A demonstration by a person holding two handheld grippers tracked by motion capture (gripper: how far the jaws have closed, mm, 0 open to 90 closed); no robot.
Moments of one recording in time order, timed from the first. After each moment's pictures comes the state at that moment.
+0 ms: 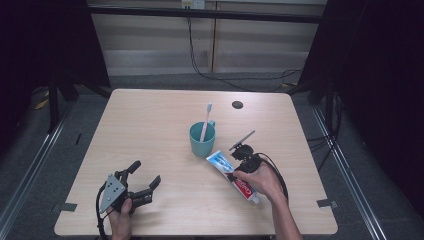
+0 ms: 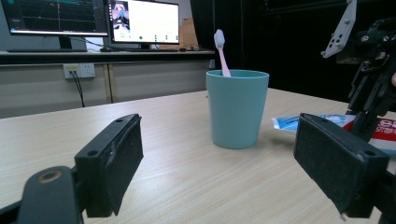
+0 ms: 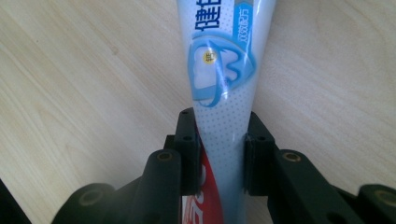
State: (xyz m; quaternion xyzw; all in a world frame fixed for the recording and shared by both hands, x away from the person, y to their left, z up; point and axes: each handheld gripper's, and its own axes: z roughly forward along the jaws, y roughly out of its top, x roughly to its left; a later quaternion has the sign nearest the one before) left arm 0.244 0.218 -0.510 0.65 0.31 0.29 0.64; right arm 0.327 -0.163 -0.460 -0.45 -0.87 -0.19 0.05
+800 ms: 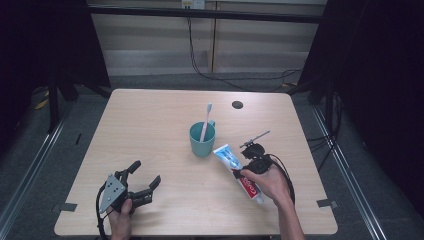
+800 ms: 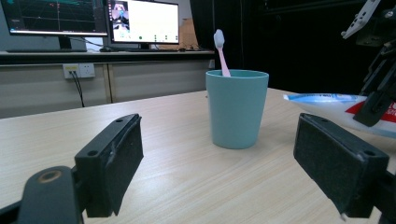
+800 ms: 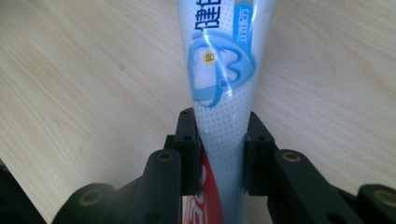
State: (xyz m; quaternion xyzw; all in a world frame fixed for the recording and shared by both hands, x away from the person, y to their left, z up) left arm 0.244 0.218 -0.510 0.65 0.30 0.29 0.64; right arm 0.311 -0.185 -0.439 -0.48 -0.84 -0.24 0.02
